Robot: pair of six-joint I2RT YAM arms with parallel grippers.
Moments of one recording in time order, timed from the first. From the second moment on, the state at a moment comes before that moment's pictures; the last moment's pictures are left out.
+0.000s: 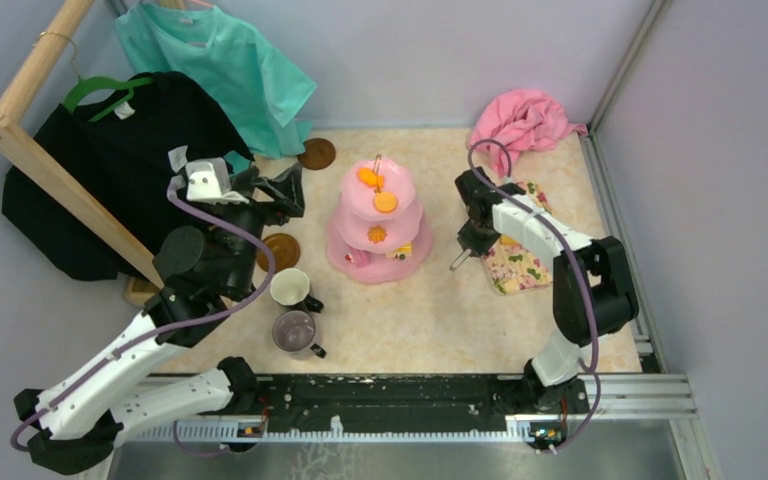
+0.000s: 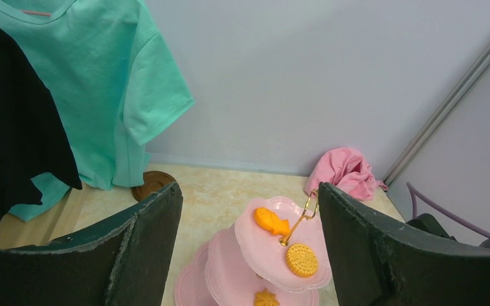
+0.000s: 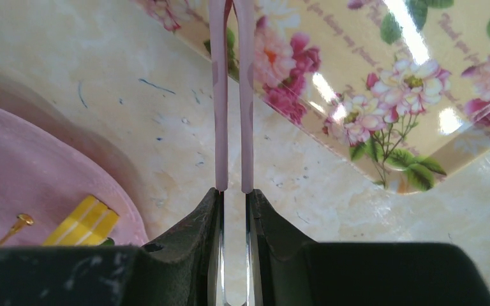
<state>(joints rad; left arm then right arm) -0.93 0.79 1.03 0.08 -0.77 -0.10 0.39 1.64 1.17 -0.83 0.25 1.09</state>
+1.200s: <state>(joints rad) -0.92 0.83 1.02 0.12 -0.77 -0.10 0.27 1.60 1.09 -0.78 0.20 1.08</state>
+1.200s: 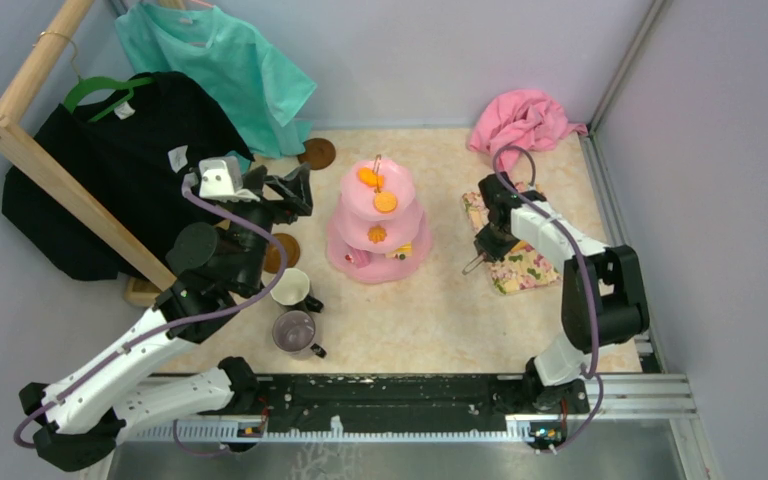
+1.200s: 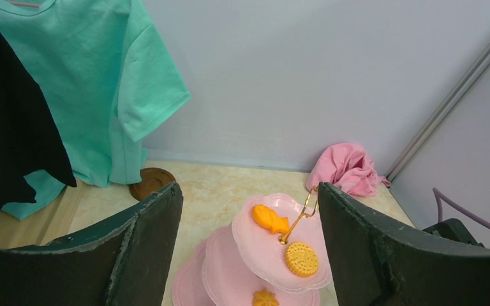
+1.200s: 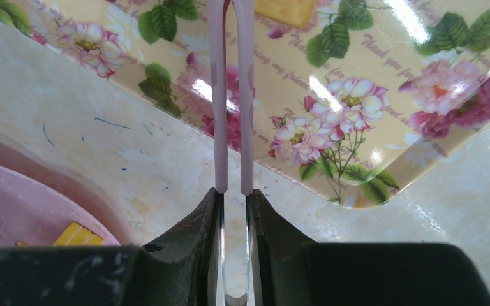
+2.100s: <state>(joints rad) -0.92 0.83 1.01 0.10 -0.74 -0.15 0.26 1.67 1.16 -0.79 0.17 1.04</state>
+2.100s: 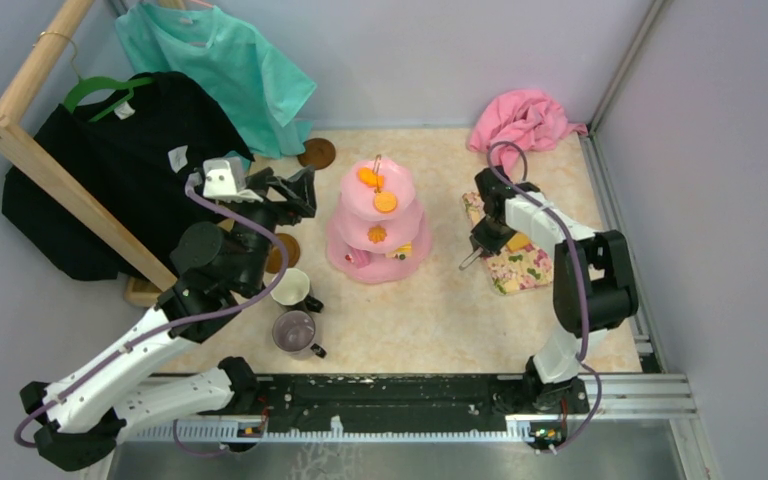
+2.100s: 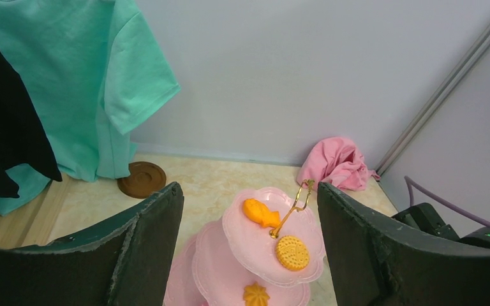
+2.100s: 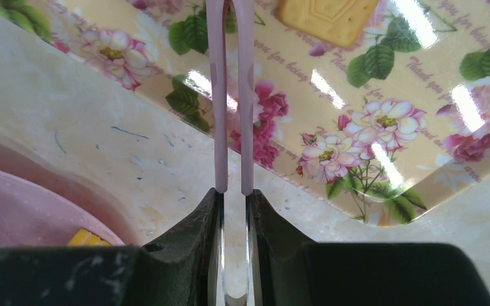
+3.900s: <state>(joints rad) -0.92 0.82 0.93 0.17 -0.75 -0.19 0.25 1.50 1.17 -1.13 0.16 0.70</state>
